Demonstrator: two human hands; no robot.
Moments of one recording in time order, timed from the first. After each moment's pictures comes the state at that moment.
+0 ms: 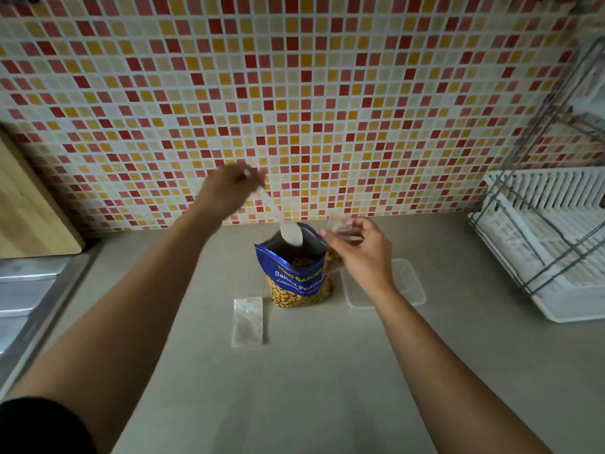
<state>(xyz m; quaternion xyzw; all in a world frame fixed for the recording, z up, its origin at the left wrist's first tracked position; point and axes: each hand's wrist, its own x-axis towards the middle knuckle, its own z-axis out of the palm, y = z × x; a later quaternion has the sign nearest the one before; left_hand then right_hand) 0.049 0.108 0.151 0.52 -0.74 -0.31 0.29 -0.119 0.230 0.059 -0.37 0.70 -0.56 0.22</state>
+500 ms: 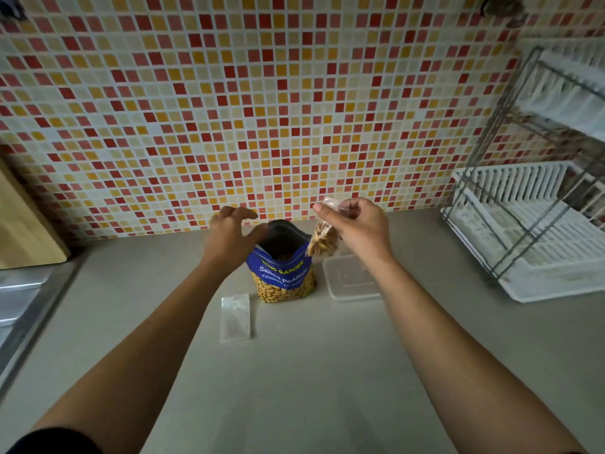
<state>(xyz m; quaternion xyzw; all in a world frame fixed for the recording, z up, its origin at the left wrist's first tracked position) 0.047 0.142 0.075 0.51 -0.81 -0.19 0.23 -0.133 0.255 0.108 -0.37 0.70 -0.57 0.22</state>
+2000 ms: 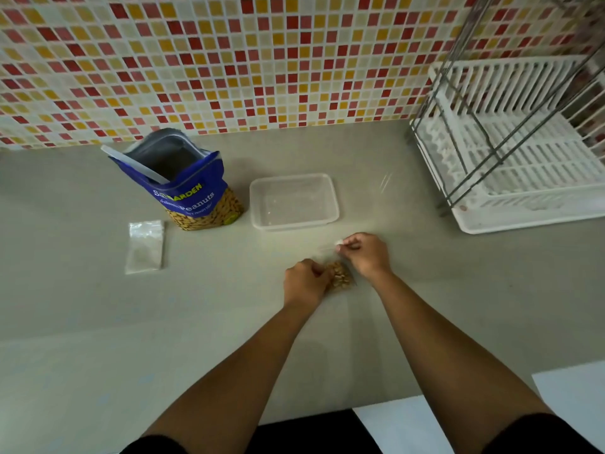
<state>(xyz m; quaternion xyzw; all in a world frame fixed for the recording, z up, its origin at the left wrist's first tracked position) -0.148 0.345 -0.094 0.59 -0.67 -0.43 0.10 -0.287 0.359 -0.107 -0.30 0.84 -0.32 0.30</state>
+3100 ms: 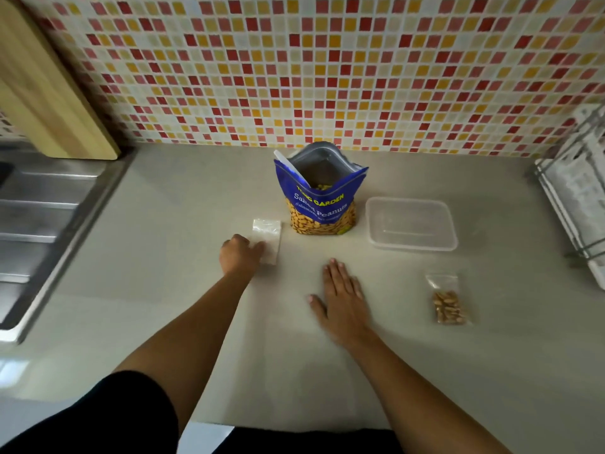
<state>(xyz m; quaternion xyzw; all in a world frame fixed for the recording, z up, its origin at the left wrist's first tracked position) 0.104 0.187 -0.089 0.78 -0.55 -0.27 0.13 -0.062 0.324 -0.139 -0.65 0.74 -0.08 0.13</state>
